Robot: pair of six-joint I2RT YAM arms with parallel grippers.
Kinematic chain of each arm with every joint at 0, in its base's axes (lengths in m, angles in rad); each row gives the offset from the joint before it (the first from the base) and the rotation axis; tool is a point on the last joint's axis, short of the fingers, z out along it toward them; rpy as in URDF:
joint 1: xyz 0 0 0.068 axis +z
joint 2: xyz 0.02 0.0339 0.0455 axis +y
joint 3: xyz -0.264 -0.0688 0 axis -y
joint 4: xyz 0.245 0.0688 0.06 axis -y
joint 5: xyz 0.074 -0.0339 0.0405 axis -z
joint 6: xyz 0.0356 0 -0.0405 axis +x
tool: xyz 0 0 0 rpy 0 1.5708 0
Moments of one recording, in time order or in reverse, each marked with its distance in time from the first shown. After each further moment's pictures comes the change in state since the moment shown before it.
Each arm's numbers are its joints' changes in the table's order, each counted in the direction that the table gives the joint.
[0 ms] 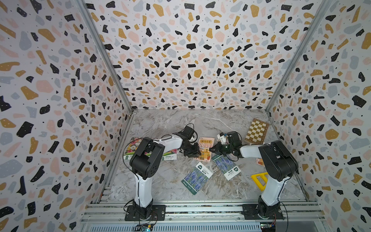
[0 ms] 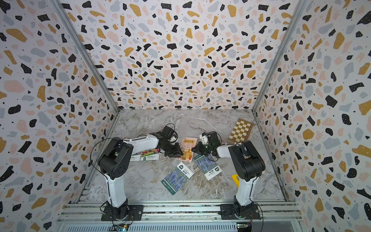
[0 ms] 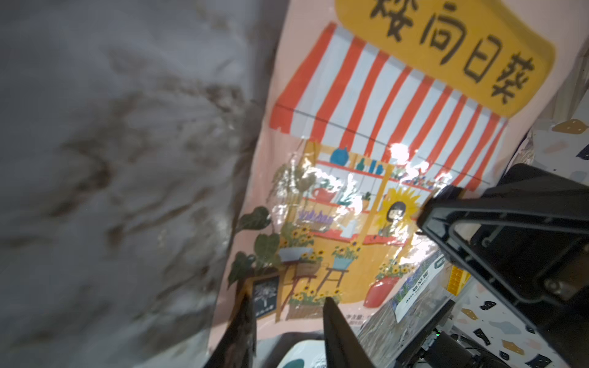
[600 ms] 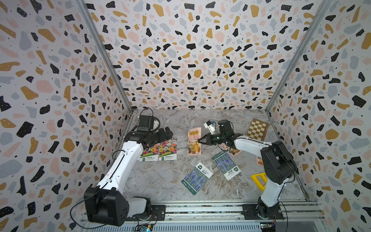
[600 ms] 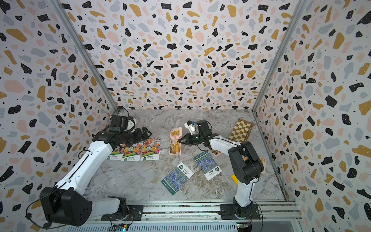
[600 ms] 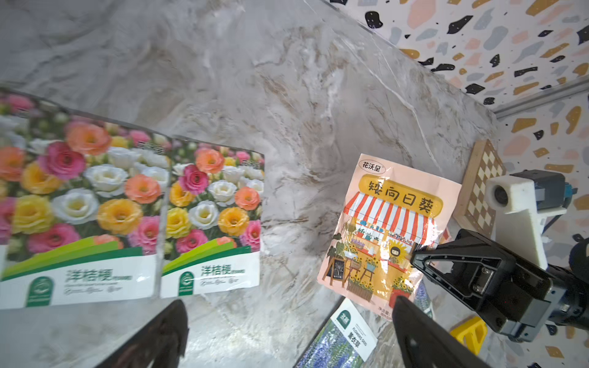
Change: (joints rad) left arm 0.396 -0.673 -0.079 -0.267 -0.251 0.191; right arm 0.164 0.007 0.329 -0.180 -0.133 -0.175
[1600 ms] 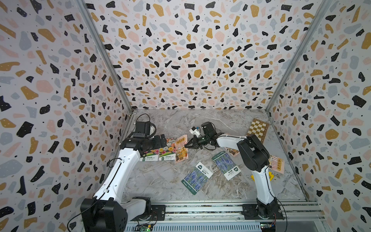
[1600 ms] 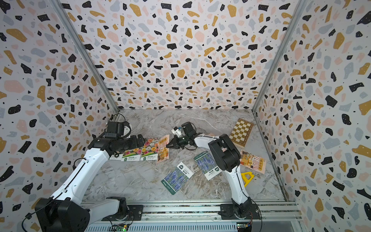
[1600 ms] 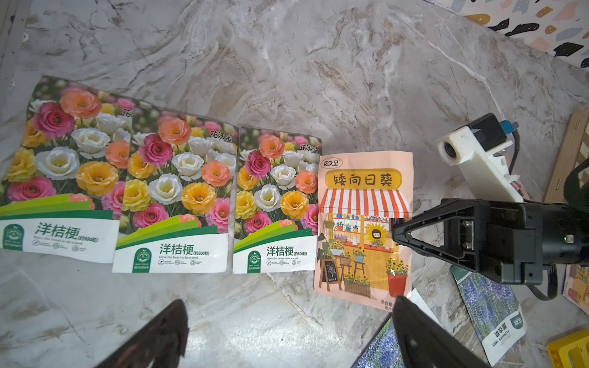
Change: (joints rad) left arm 0.039 -0.074 -0.095 -0.034 -0.103 0.131; right arm 0.084 0.332 0.262 0.014 -0.124 0.250
